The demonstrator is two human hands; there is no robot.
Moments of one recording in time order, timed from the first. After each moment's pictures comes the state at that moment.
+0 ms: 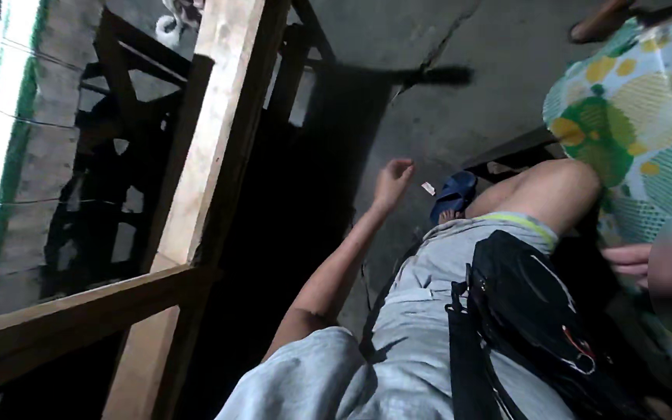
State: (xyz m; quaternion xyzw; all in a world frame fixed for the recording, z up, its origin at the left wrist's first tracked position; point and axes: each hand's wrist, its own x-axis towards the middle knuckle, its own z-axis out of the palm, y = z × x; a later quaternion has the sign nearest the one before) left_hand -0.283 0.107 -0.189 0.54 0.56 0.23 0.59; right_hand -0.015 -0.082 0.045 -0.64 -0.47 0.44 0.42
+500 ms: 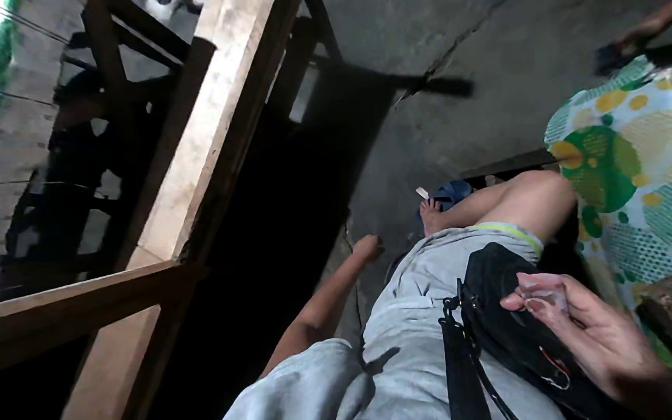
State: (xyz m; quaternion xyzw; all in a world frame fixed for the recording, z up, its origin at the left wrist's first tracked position) left_hand -0.369 0.011 -0.299 0.61 0.53 -0.26 0.53; right_hand -0.072 -0.087 0.008 -0.61 -0.54 0.48 0.32
